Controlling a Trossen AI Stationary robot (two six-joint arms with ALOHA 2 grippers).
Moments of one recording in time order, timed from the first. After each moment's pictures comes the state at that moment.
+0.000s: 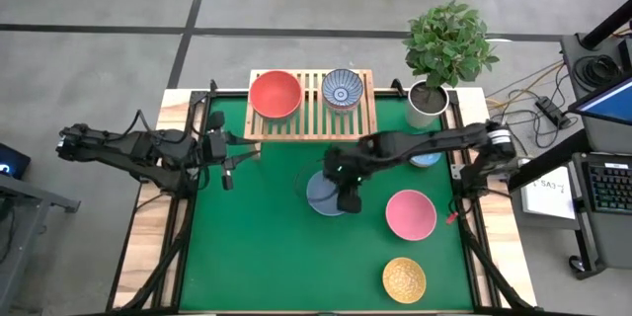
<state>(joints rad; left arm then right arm) -0.20 0.72 0.81 -0.33 -0.46 0.21 0.07 1.77 1.61 -0.93 -0.10 0.14</state>
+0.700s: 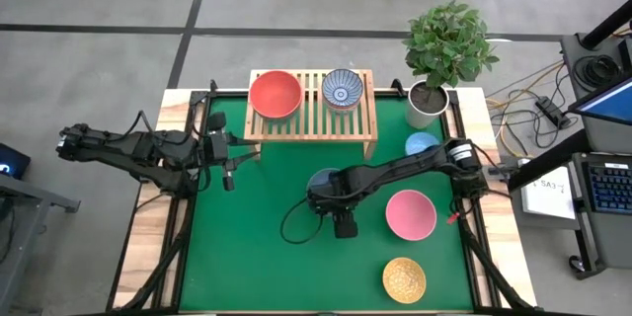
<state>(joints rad) -0.20 0.73 0.81 -0.33 -0.46 0.22 0.17 2.05 1.68 -1.02 -0.08 0.09</state>
